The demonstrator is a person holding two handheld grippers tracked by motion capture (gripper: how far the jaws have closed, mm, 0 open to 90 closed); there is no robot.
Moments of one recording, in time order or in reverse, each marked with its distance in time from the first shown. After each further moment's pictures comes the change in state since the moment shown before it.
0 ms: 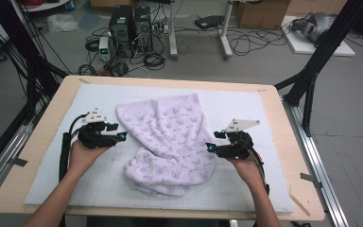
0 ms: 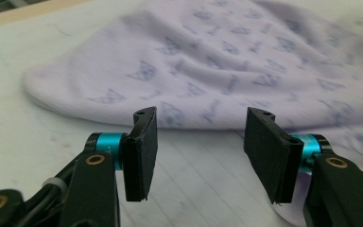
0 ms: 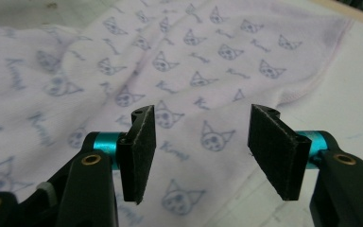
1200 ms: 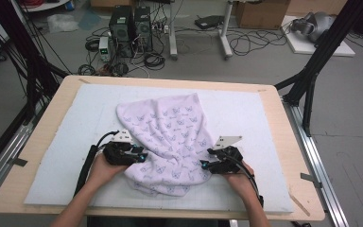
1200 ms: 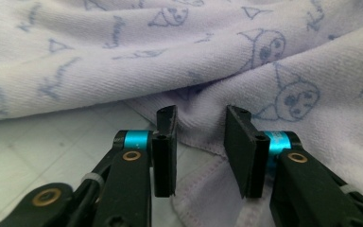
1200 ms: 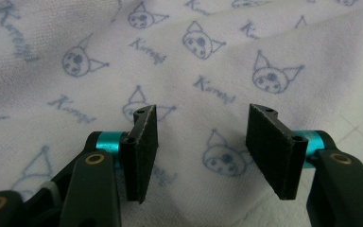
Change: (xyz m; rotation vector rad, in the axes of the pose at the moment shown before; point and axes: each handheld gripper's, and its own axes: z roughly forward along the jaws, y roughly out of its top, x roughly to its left) left arm -0.045 -0.023 0.058 0.136 -0.191 0.105; right arm 0.023 -0.034 0.034 0.167 0.011 -0.061
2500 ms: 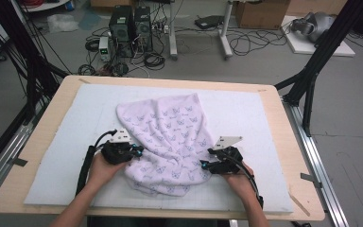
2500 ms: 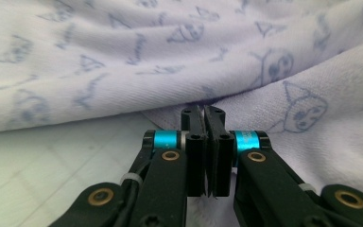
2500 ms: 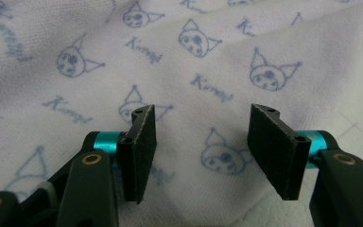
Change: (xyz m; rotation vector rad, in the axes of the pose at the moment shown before) left arm -0.004 0.005 -0.020 -0.044 0.097 0.022; right arm 0.000 -0.002 0.001 -0.008 -0.012 0.015
